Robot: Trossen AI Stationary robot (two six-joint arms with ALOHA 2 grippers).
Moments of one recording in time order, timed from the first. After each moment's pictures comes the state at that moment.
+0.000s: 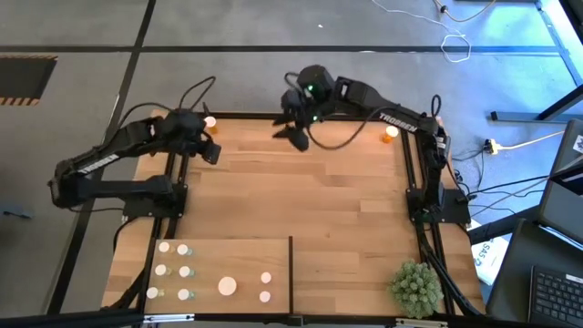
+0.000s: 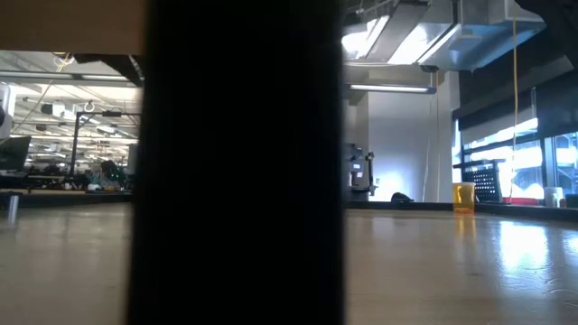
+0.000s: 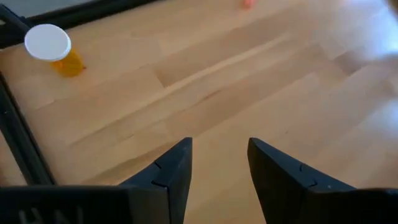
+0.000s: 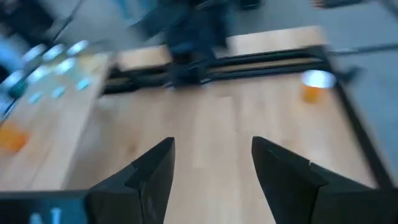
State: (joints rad) left arm 0.50 0.83 1.00 -0.99 -0.13 -0.61; right arm -0.35 1.93 2.11 -0.79 -0.41 -0.03
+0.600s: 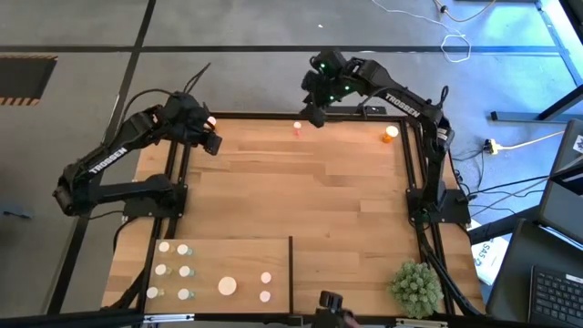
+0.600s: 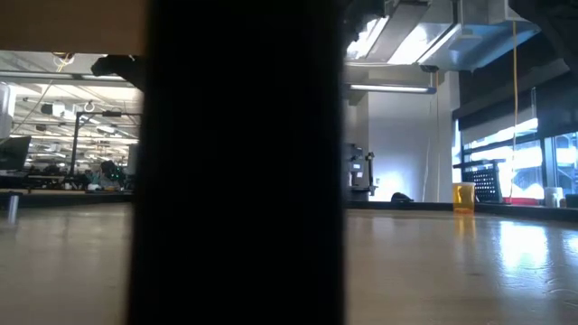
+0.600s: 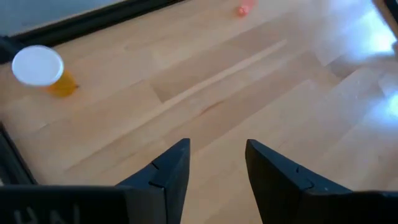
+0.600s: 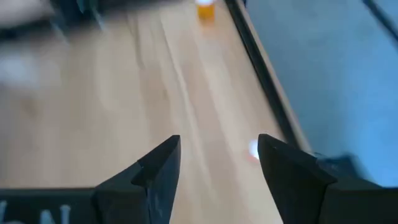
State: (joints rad) left arm 0.75 0.89 1.00 -0.92 0.07 -0.40; right arm -0.56 1.94 2.11 -1.05 -0.25 -0.23
